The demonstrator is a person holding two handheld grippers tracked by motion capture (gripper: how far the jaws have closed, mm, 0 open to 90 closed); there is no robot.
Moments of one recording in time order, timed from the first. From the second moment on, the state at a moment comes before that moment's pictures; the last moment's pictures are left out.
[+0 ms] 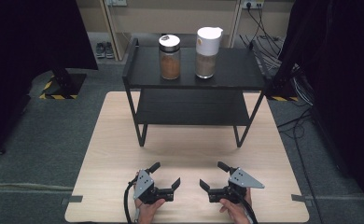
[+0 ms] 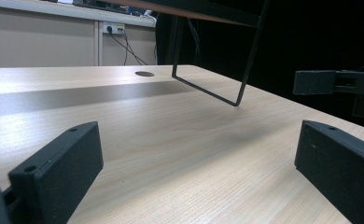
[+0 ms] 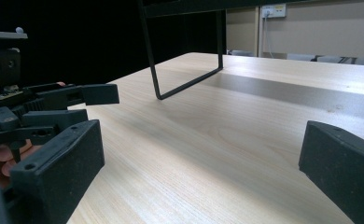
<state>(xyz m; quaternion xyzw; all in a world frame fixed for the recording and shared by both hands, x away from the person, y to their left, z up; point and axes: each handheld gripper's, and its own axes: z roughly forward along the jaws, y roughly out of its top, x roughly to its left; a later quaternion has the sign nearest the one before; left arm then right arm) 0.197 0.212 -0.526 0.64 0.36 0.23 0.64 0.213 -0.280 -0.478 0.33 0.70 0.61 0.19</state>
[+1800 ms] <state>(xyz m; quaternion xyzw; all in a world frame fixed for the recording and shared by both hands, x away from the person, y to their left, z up) 0.196 0.212 -0.526 0.64 0.36 0.23 0.64 0.213 -0.282 -0.480 0.34 0.70 0.61 0.18</state>
